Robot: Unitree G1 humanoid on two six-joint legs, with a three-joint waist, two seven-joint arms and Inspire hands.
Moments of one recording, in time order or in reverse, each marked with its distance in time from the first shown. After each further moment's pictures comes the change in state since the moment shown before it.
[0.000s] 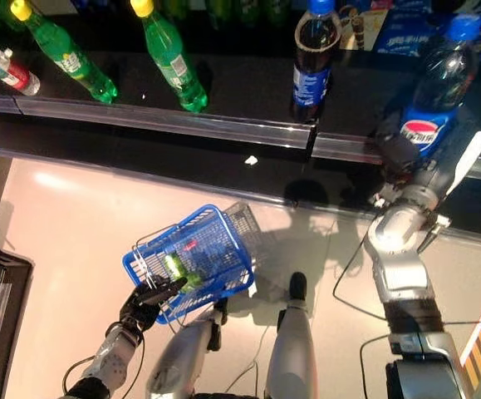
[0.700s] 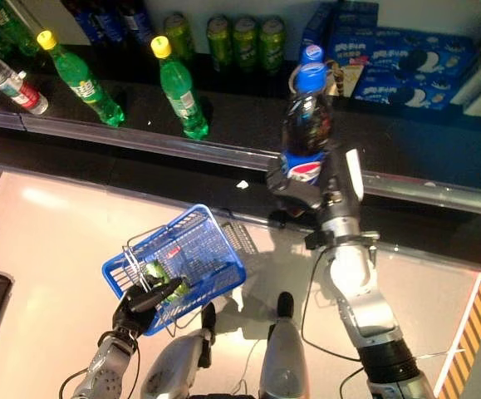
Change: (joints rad) left arm 0.130 0.006 0.028 -0.310 0.005 0.000 -0.021; right arm 0.164 0.127 0.217 -0.290 0.111 0.007 0.514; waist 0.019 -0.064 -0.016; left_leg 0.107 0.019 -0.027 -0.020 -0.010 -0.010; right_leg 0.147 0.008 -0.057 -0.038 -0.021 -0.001
